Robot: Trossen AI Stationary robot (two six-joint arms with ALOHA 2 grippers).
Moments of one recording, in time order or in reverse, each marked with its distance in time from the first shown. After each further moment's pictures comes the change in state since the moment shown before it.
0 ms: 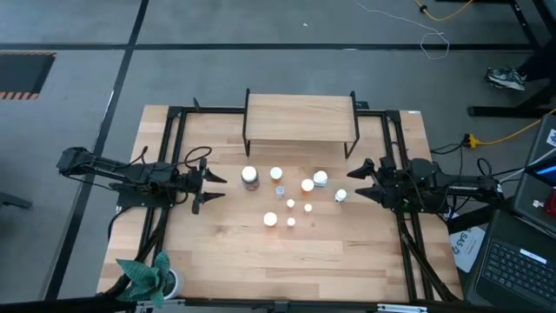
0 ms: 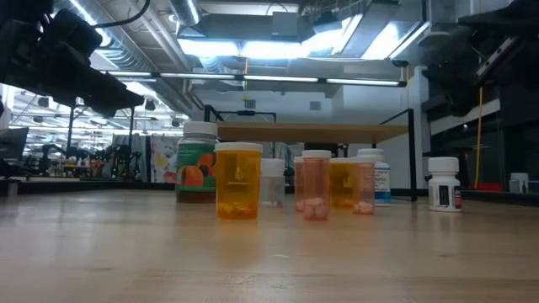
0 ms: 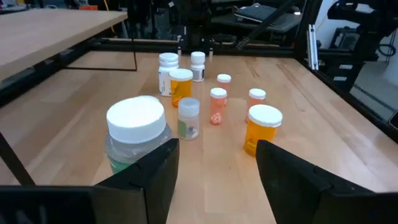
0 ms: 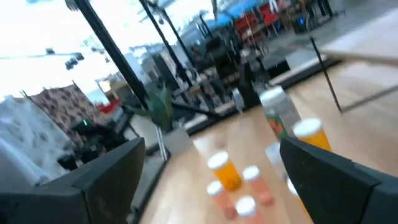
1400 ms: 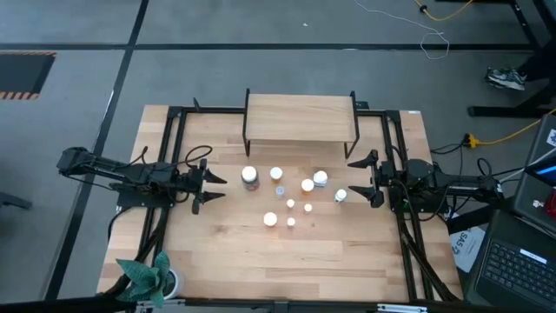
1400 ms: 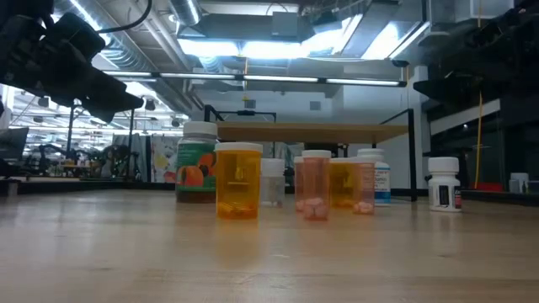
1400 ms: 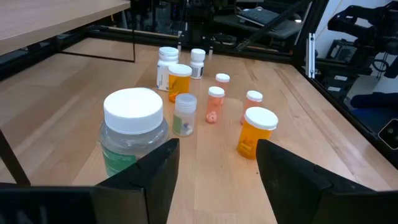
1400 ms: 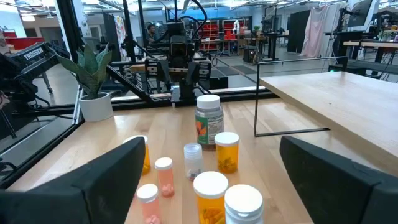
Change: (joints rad) left arm 0.000 0.000 0.000 -0.008 0.003 -0.104; right arm 0.000 0.000 0.000 -0.106 0.166 -0.492
